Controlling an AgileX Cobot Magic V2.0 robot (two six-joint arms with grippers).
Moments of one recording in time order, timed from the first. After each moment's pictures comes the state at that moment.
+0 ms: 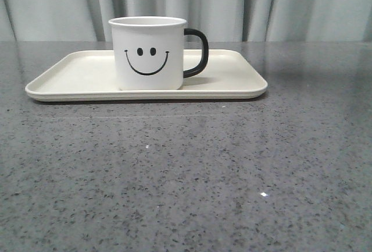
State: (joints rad) left arm -0.09 0.61 -0.71 -0.08 0.91 -0.11; right arm 0.43 1.70 -2.06 0.33 1.17 -0.74
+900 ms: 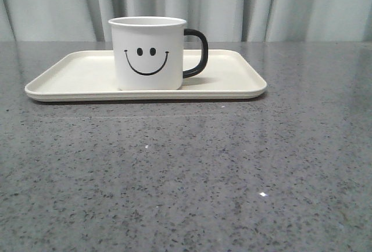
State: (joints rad) left arm -0.09 0.61 -0.71 -0.08 0.90 -0.11; right arm 0.10 0.96 -1.09 0.08 0.84 -0.35
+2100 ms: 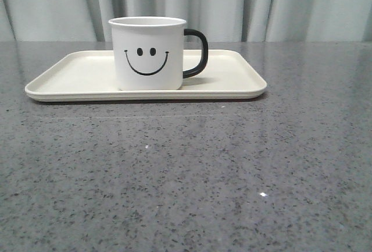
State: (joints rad) left arm -0.09 0.61 -0.71 -0.08 0.90 -0.11; right arm 0.09 0.57 -0.70 0.08 0.80 -0.18
